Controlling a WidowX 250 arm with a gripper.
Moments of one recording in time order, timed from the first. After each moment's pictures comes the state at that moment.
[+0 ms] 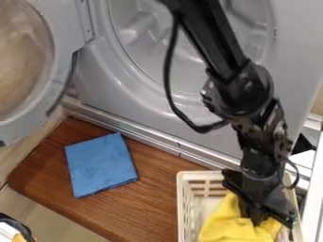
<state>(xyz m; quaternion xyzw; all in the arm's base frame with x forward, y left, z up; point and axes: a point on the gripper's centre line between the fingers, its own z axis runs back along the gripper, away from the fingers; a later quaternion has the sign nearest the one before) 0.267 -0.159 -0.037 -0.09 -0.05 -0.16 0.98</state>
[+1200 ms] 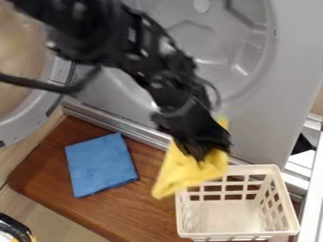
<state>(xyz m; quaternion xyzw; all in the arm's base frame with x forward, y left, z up) 0.263 -0.061 0.057 -0.12 -0.19 -0.04 0.97</state>
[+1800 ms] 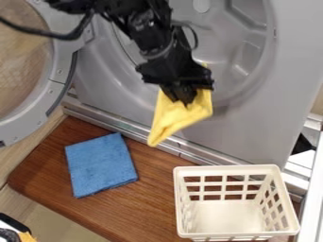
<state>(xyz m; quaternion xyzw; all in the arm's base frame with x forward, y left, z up) 0.320 -0.017 0.084 -0.11 -0.22 0.01 0.97</state>
